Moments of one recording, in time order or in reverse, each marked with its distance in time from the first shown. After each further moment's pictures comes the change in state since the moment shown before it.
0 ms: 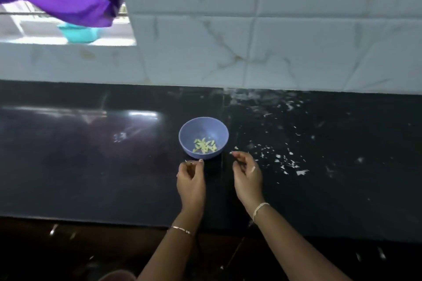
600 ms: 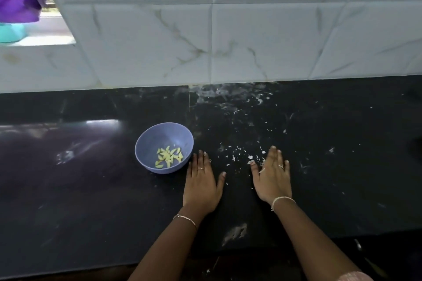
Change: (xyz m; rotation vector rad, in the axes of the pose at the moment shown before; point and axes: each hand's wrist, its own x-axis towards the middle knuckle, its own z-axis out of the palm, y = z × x) left_hand 0.032 -0.047 0.099 1.179 -0.501 0.616; right_hand 0.082 0.081 -0.110 -1.075 -0.014 0.089
